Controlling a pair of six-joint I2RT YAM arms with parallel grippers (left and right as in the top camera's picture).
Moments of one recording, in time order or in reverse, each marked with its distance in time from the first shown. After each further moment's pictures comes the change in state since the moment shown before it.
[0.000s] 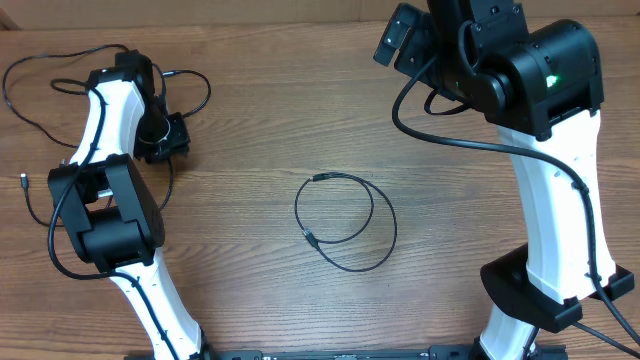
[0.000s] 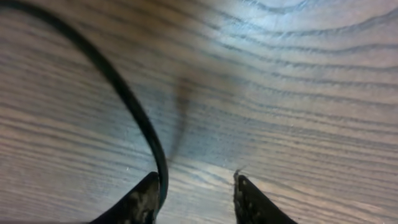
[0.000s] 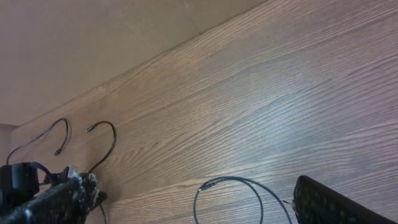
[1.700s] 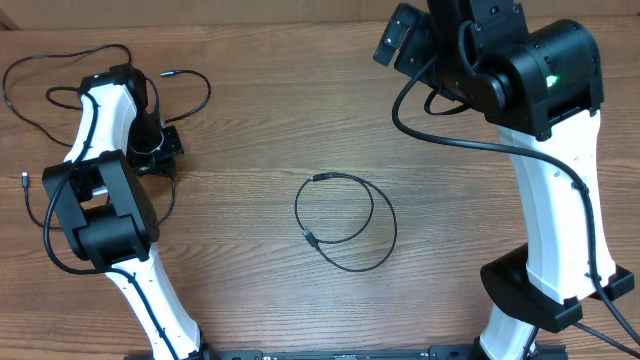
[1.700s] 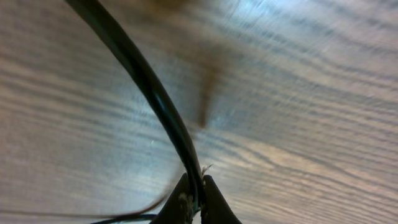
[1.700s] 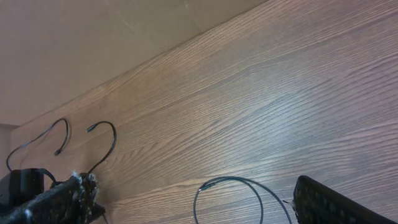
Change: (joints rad) left arm 0.045 0.040 0.000 -0.092 -0.001 0.006; right arm 0.000 0.000 0.000 0.000 0.000 0.000
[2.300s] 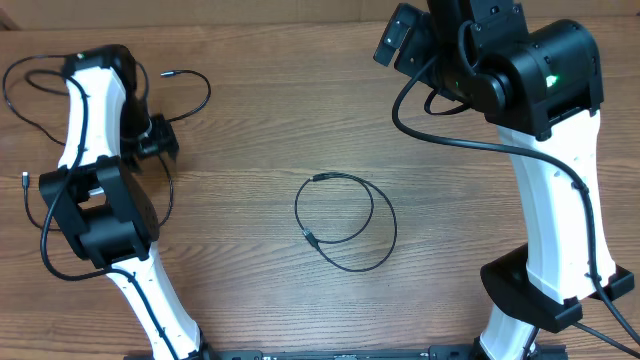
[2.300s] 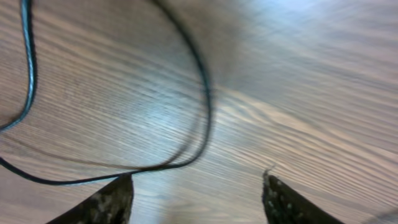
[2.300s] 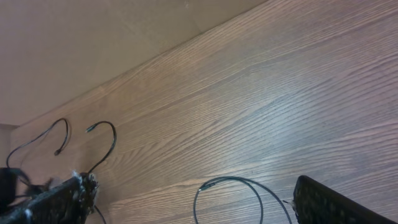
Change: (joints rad) left arm 0.000 0.005 0.228 -0.237 -0.040 -0.033; right arm 0.000 0.000 0.000 0.000 0.000 0.000
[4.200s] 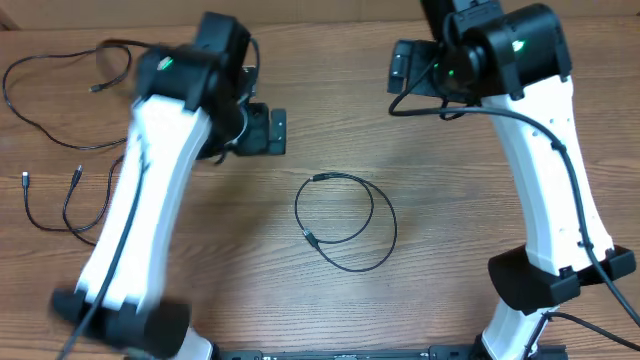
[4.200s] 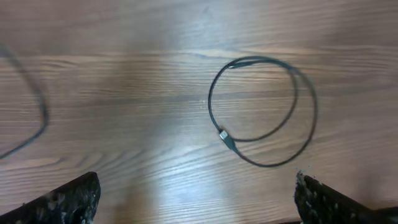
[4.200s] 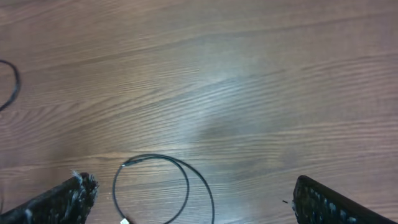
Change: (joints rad) left arm -0.509 -0.508 -0.069 -0.053 0.117 -0.082; right arm -0.089 0.002 -0.243 0.002 -0.034 -0.300
